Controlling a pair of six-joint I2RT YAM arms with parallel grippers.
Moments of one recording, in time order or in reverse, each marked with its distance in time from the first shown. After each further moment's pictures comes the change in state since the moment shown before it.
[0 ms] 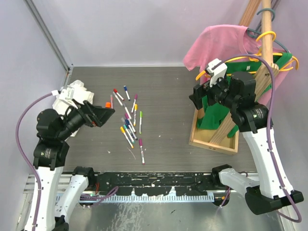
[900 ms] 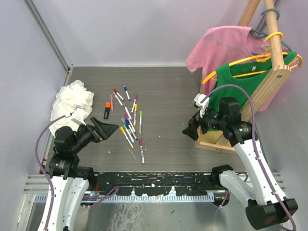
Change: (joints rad) left arm 0.011 -0.284 -0.460 0.039 -0.041 -0.208; right arm -0.105 -0.192 -0.525 0.016 -0.416 -0.140
